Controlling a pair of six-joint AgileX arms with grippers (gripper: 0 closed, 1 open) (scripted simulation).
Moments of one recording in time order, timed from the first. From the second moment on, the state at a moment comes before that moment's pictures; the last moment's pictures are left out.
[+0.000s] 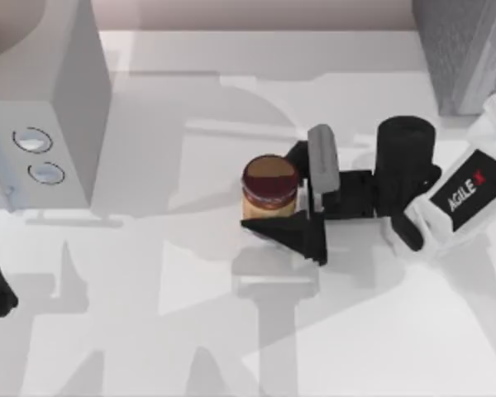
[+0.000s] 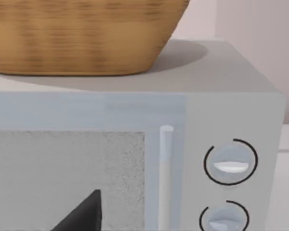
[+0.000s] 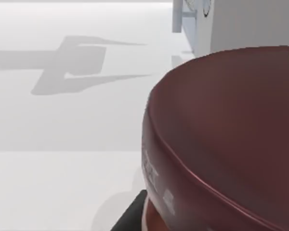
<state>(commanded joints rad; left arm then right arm) 0.00 0.00 0.00 0.00 0.00 0.00 0.38 2.49 1.17 1.09 -1.15 -0.21</state>
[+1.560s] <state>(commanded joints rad) 0.00 0.00 0.00 0.00 0.00 0.00 0.37 1.99 1.16 0.62 -1.12 -0.19</state>
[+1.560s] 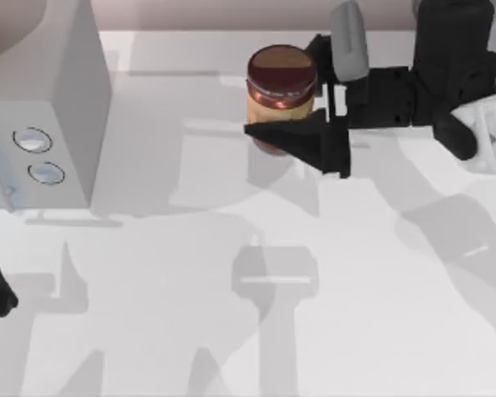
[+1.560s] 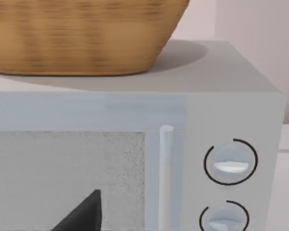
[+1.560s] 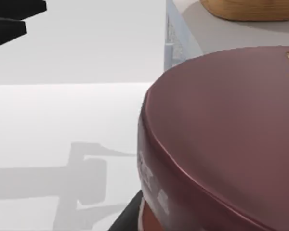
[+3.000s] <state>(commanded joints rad) 0.00 0.00 0.00 0.00 0.00 0.00 0.00 0.01 0.01 0.00 -0.01 0.00</state>
